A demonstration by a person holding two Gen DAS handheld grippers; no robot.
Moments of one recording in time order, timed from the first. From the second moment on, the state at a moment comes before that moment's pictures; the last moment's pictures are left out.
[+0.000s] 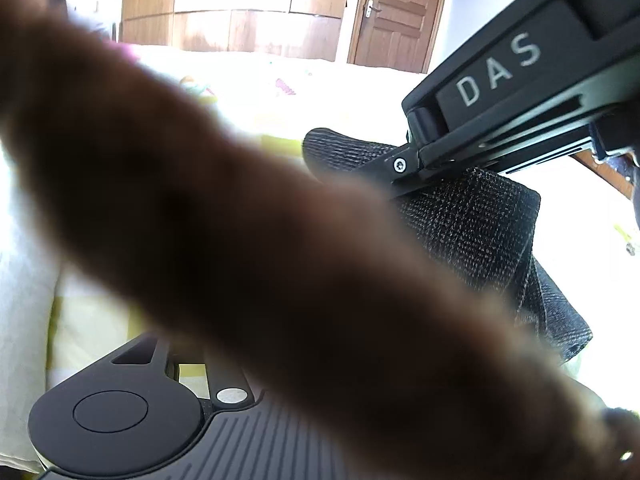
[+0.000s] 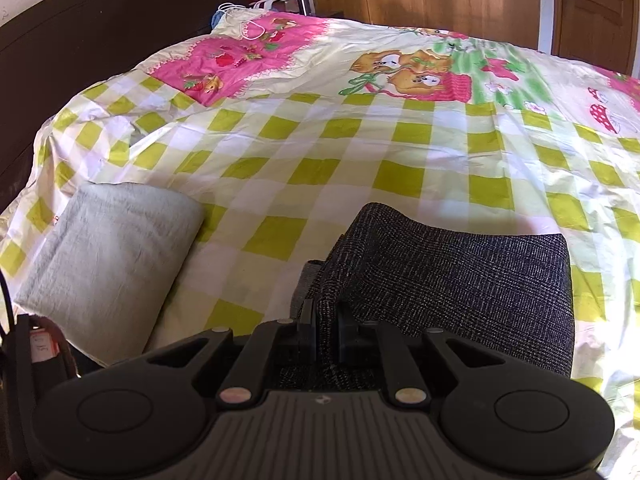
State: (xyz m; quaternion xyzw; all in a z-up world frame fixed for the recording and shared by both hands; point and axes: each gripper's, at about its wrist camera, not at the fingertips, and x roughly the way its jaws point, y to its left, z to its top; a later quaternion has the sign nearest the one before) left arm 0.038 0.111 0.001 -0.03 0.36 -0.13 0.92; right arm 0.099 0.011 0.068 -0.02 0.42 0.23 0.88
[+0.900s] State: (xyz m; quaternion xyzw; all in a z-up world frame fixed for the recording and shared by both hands) left arm 0.011 0.107 0.023 0.02 0.37 -0.12 0.92; right arm 0.099 0.014 0.033 0.00 0.43 0.32 0.85
